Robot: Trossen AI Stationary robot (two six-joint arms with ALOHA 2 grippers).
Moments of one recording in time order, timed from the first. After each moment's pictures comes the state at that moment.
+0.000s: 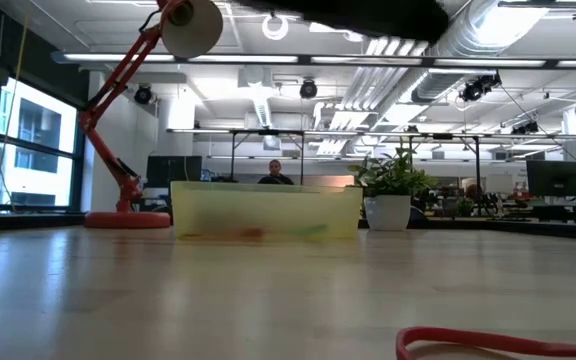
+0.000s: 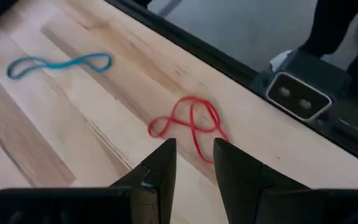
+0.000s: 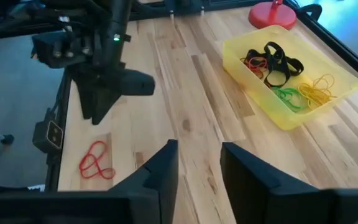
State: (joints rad) left arm -0.36 2.07 1.53 -0.28 0.11 0.42; right arm 1.01 1.24 1.20 -1.04 0.91 1.03
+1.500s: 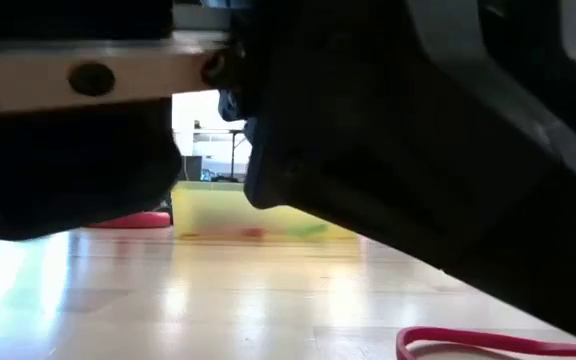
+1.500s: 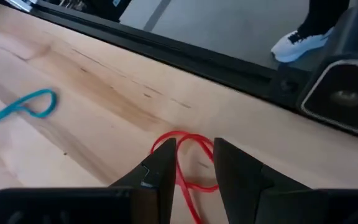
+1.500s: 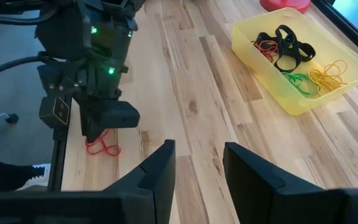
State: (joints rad) left arm -0.38 2.35 1.68 -0.13 0.13 0.62; right arm 1.06 1.27 1.20 -1.08 0.86 1.07
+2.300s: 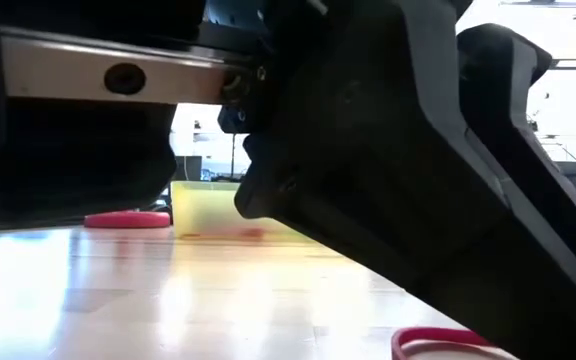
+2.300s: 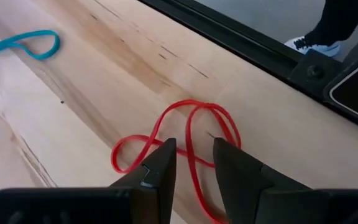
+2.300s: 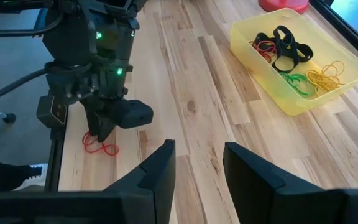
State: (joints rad) left arm -0.37 2.35 1.67 -0.19 0.09 0.43; right arm 1.06 1.27 1.20 -1.09 0.86 1.07
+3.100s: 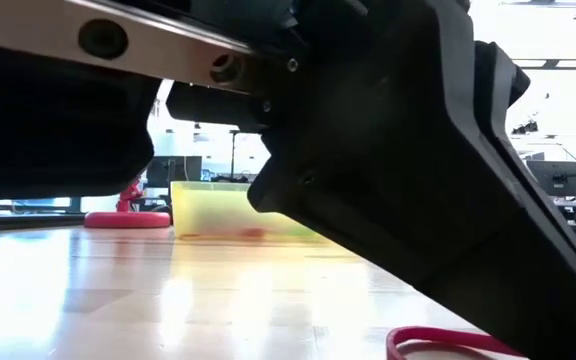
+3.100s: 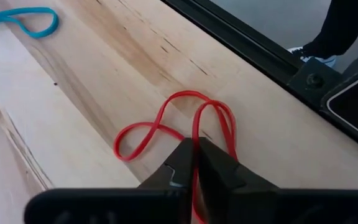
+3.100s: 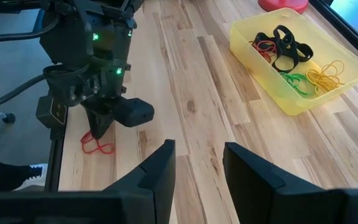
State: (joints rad) left arm -0.37 2.36 1.68 -0.22 0.07 0.33; right arm 1.06 1.27 1.20 -1.09 0.86 1.07
